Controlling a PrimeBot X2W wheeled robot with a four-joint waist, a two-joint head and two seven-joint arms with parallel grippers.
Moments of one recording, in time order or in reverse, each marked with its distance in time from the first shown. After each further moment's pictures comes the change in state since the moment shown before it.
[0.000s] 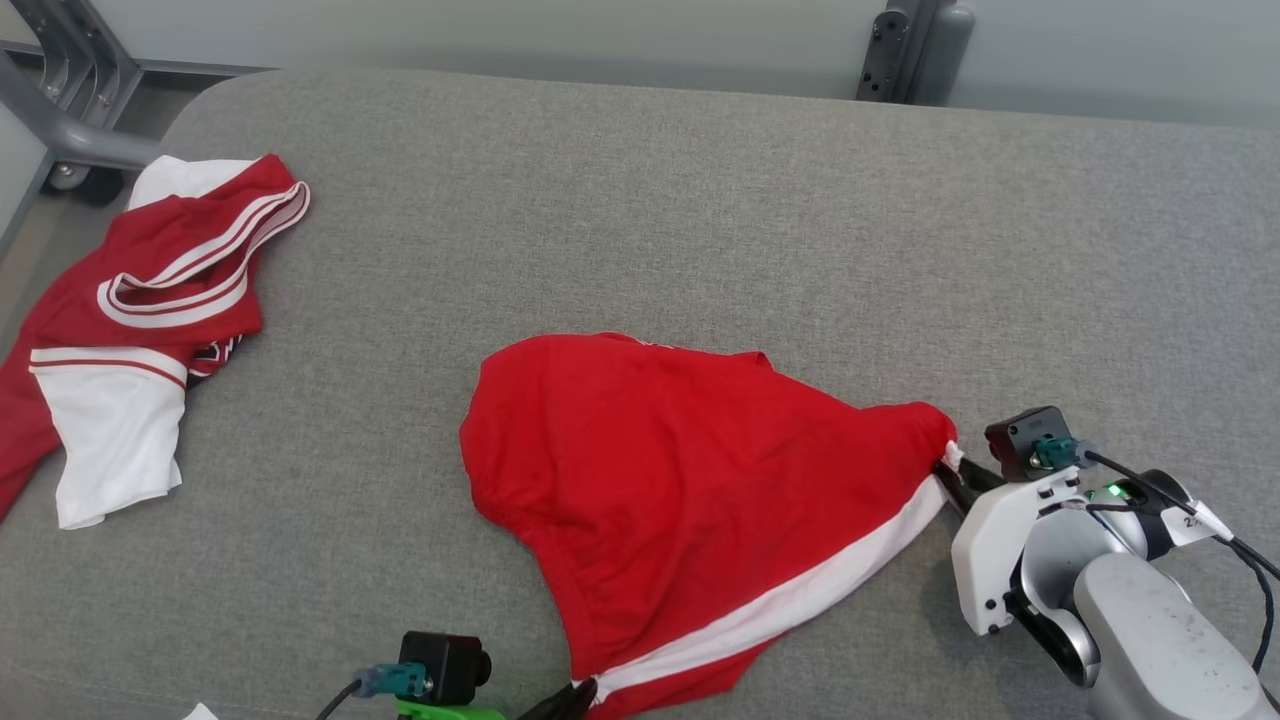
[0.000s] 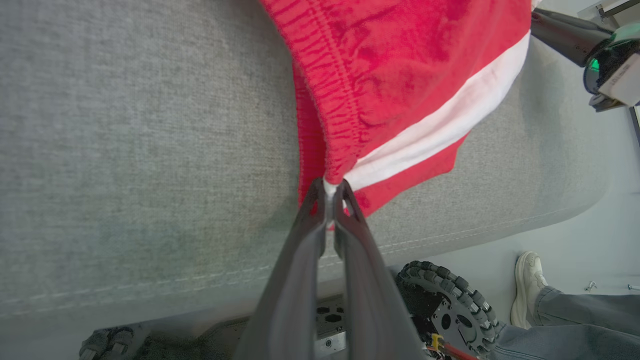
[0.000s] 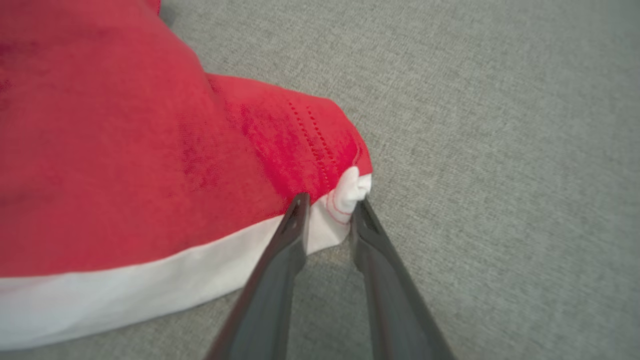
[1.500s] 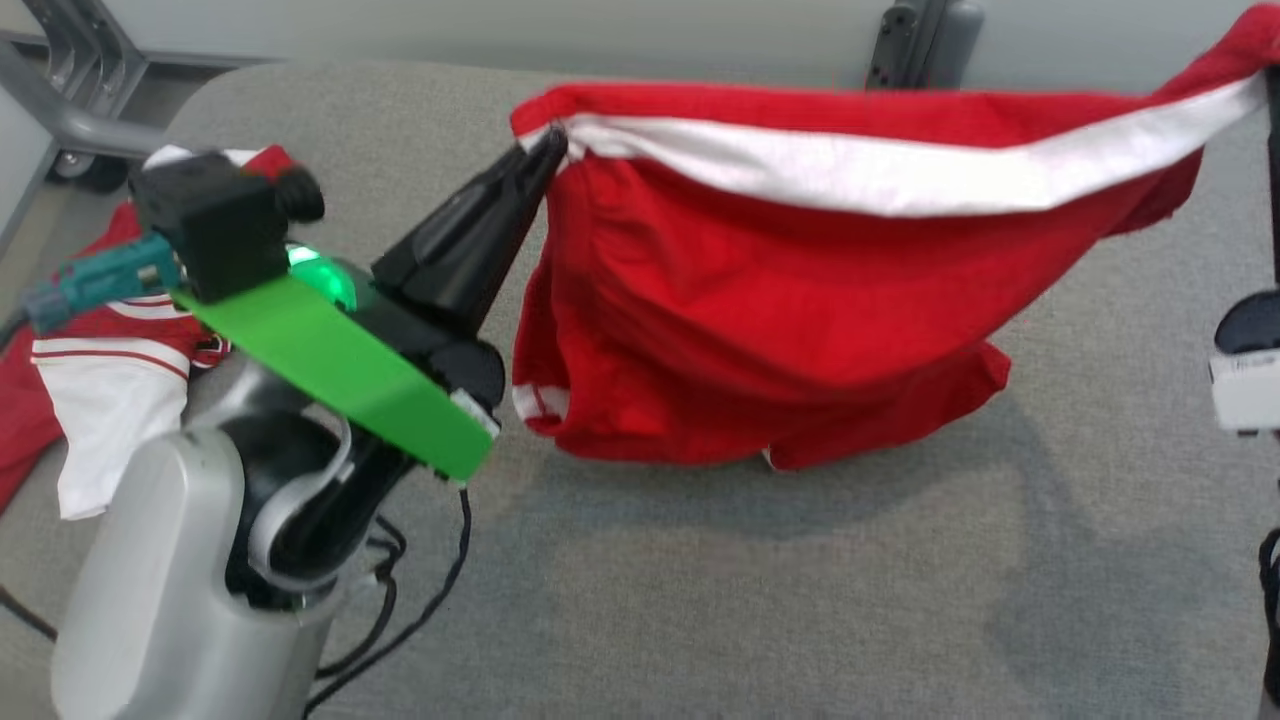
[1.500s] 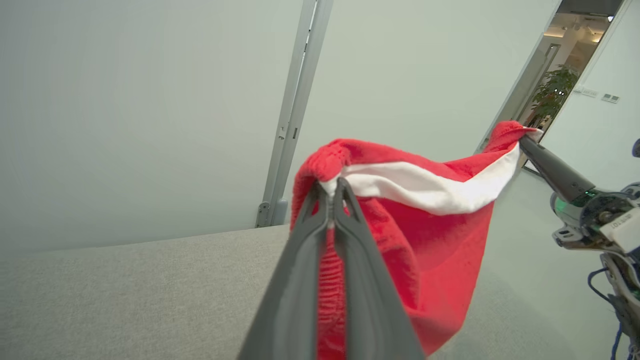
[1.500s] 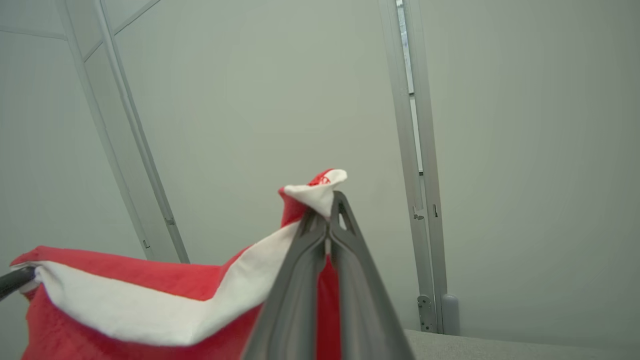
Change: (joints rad) left arm -0.567 0.026 0.148 -0.431 -0.124 0.029 0.074; right arm 0.014 0.170 -0.496 -1.008 0.199 0.000 0.112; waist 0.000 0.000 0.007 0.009
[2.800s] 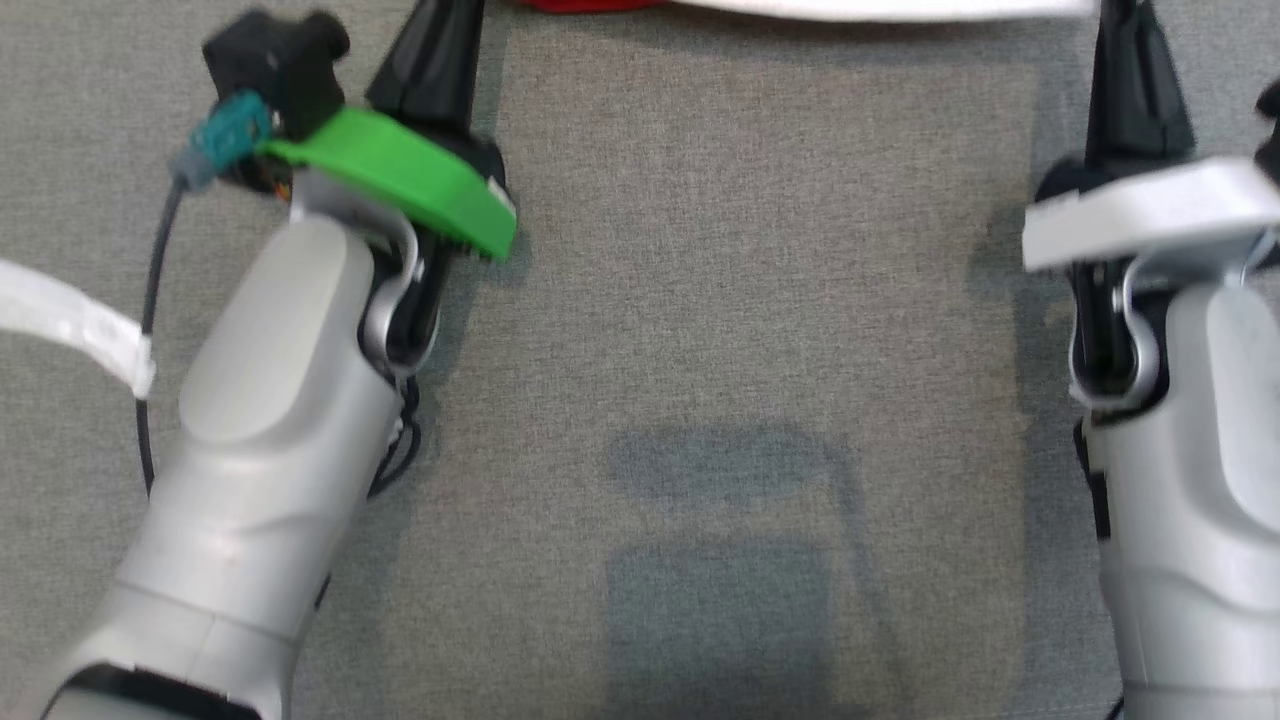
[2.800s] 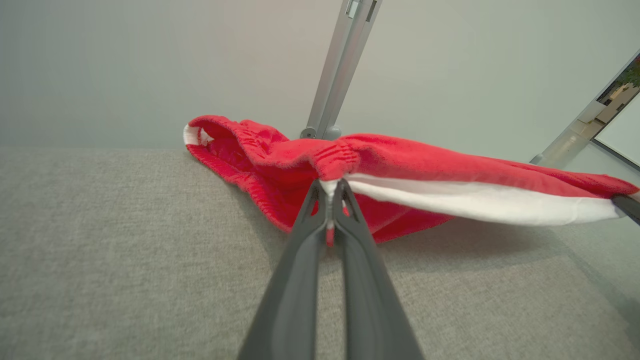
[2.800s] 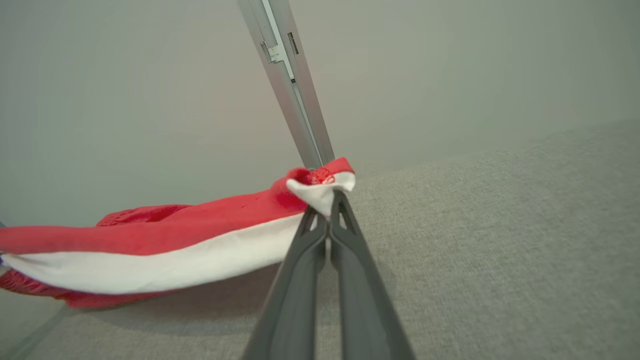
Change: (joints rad) left arm -0.469 -0.100 -0.176 0.933 0.165 -0.030 -0.651; right arm -0.375 0.077 0.087 0.779 -0.135 0.000 -0.467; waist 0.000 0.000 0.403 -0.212
